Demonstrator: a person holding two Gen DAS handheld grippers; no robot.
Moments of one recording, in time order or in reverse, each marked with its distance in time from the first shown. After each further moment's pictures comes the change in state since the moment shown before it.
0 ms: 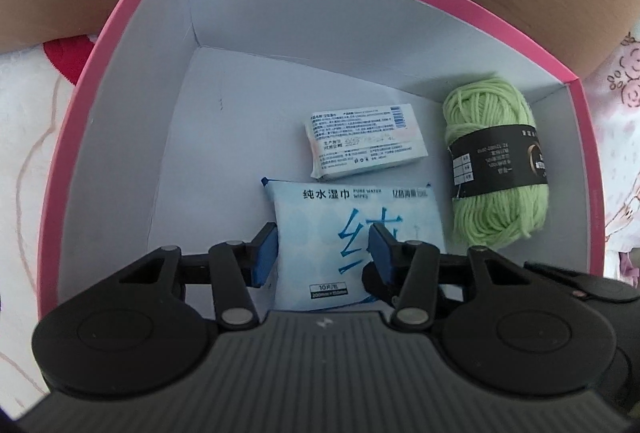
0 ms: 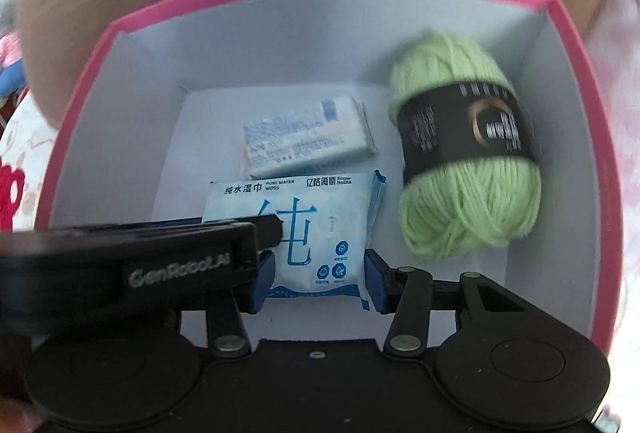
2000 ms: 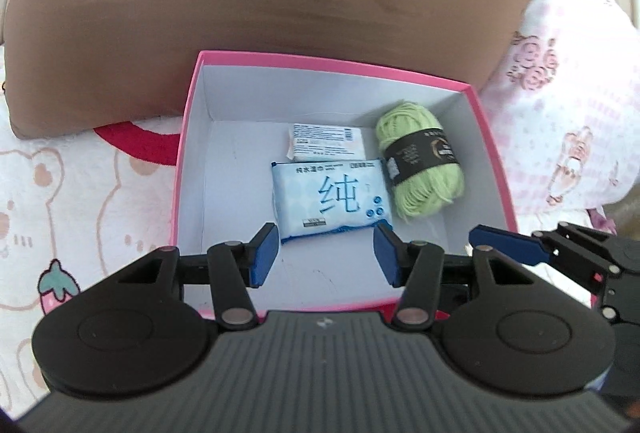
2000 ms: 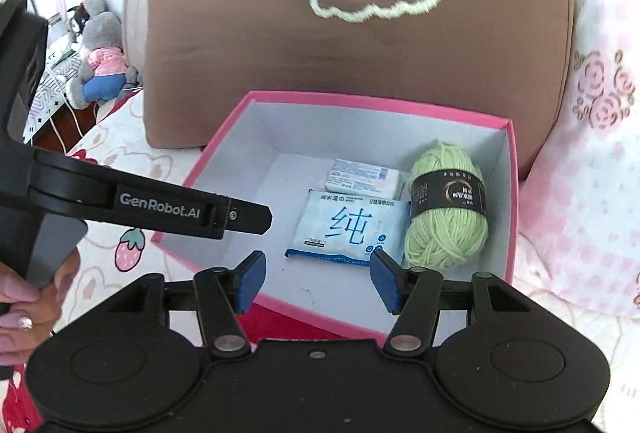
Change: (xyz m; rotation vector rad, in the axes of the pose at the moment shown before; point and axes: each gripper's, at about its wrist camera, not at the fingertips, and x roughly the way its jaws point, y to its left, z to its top) left arm -0.135 -0.017 -0.021 0.187 -0.134 -0.026; right arm -0.135 0.017 -0.060 -0.262 -0.320 0.097
